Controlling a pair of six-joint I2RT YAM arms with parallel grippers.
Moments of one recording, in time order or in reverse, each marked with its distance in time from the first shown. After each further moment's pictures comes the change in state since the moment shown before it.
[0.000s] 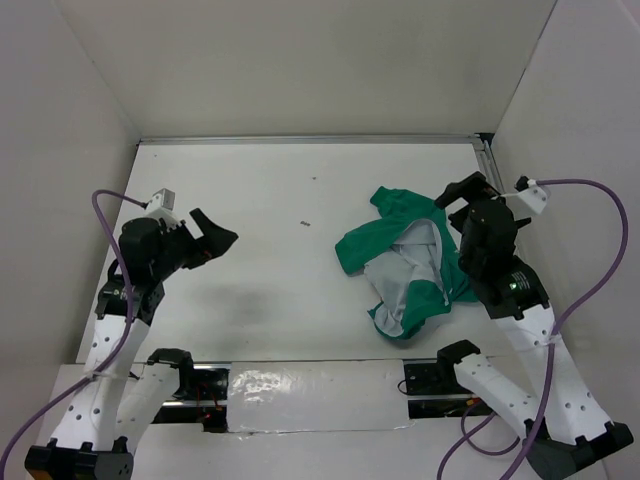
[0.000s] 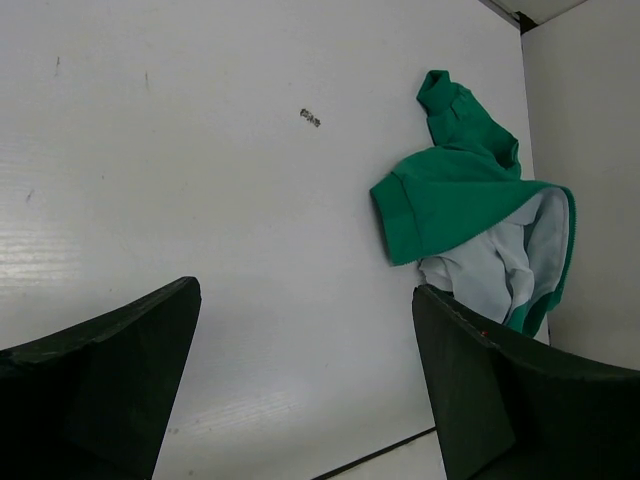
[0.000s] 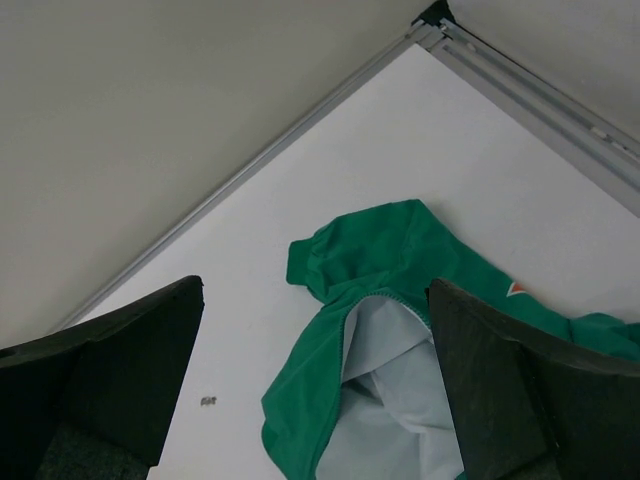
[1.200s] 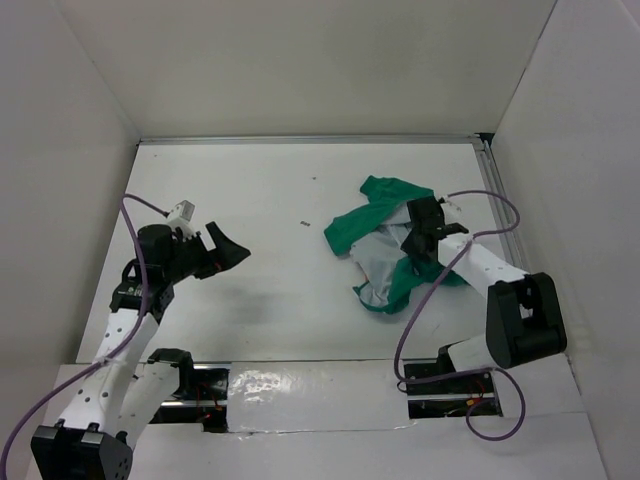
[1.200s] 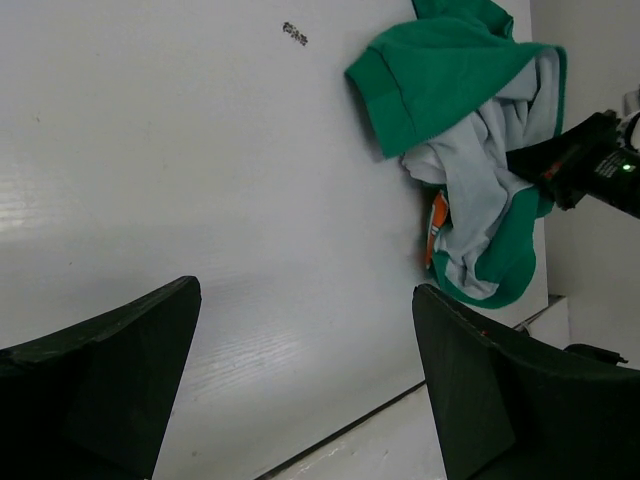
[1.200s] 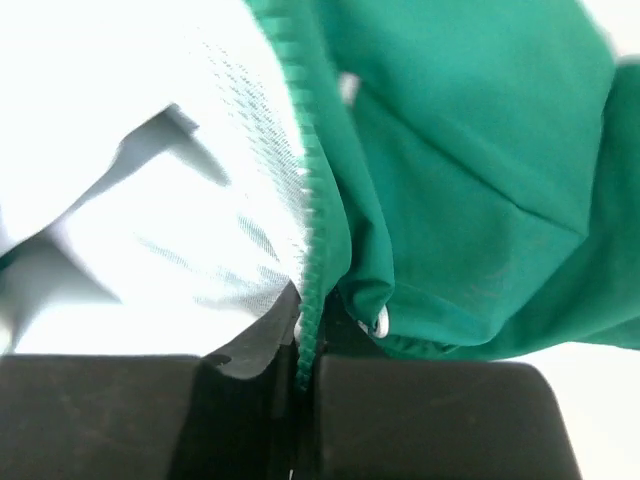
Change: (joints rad) left arm 0.000 0.050 -0.140 0.089 0.158 0.030; right arm -0.127 0.663 -0.227 0.018 -0.385 0.165
